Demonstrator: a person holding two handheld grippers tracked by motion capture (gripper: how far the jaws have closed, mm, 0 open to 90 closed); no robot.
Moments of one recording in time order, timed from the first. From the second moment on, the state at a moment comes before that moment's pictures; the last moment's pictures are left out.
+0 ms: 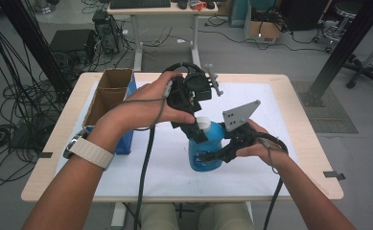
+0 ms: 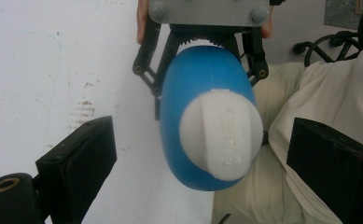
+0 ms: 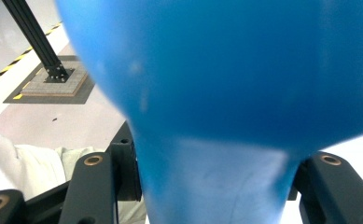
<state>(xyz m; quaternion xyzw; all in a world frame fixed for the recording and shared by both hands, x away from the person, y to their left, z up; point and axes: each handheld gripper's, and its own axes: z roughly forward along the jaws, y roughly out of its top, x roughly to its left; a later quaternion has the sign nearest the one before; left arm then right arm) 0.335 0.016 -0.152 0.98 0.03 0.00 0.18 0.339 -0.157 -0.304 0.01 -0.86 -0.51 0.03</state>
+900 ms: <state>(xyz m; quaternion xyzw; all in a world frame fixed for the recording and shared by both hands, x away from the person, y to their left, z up) 0.335 0.016 -0.153 0.98 0.03 0.00 0.18 0.339 -0.157 -0.305 0.01 -0.86 -0.51 0.04</state>
